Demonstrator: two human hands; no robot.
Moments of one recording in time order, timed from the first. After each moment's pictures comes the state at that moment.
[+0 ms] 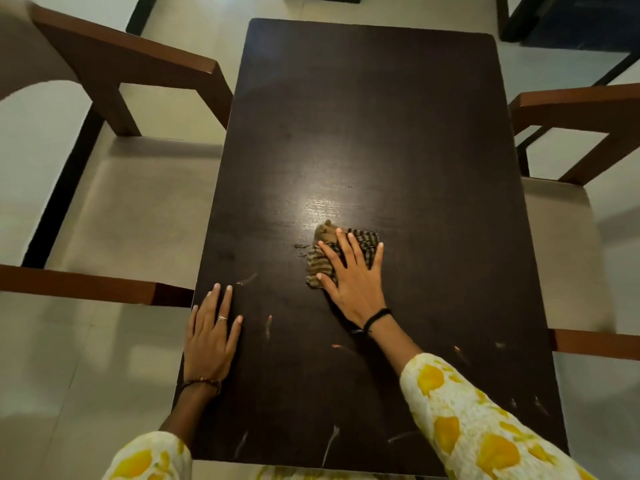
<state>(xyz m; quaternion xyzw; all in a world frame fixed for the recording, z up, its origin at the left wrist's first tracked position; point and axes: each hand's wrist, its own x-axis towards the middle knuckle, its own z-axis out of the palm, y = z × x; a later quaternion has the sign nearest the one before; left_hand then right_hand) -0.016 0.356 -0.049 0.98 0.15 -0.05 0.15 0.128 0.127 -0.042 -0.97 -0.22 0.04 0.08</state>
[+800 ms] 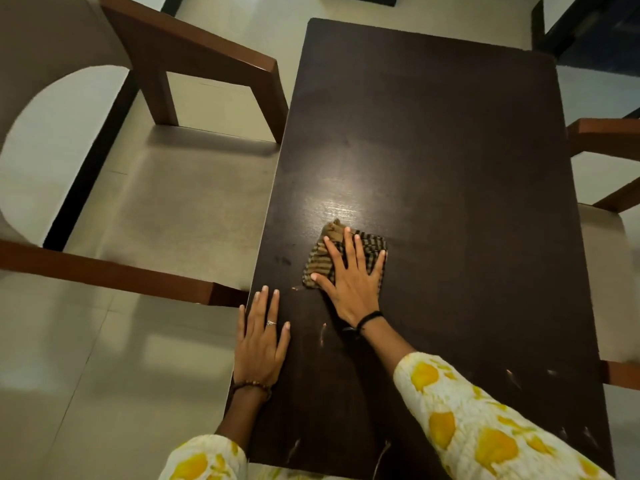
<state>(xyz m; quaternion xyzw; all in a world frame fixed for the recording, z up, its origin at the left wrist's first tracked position) -0.019 0.370 -0.050 0.97 0.15 -0.07 0.18 0.122 0.231 -0.041 -0.98 -0.19 0.08 0.07</state>
